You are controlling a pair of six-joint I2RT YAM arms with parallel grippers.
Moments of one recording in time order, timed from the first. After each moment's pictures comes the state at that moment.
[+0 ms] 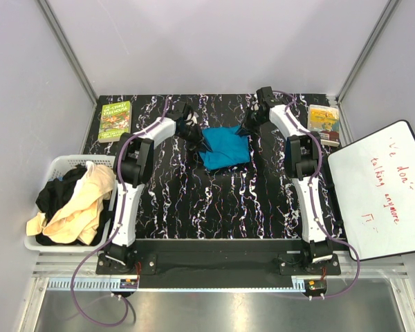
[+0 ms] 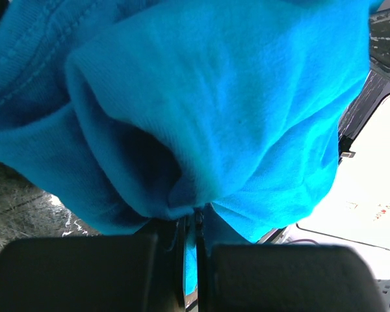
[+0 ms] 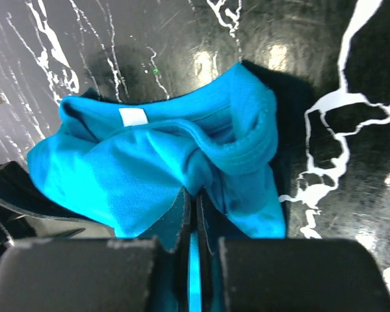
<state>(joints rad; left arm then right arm) -0.32 2.39 1.88 -0.62 0.63 -0.69 0.21 2.60 2.32 -0.79 -0.49 0.55</state>
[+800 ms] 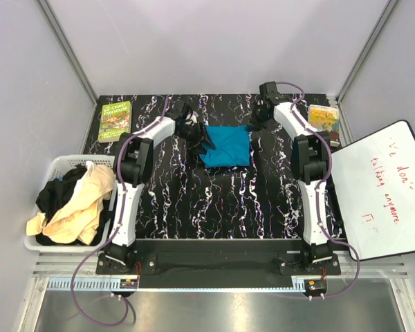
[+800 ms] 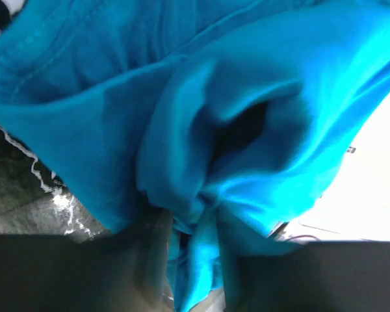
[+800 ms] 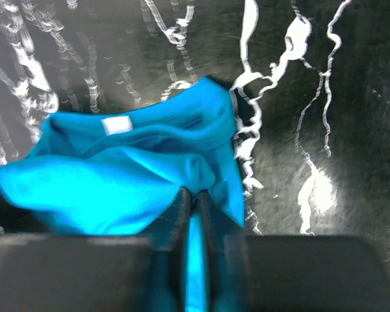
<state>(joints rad) -0.32 2.39 1.90 -0.63 0.64 -0.67 0.22 2.39 2.12 -0.72 -0.21 0.51</state>
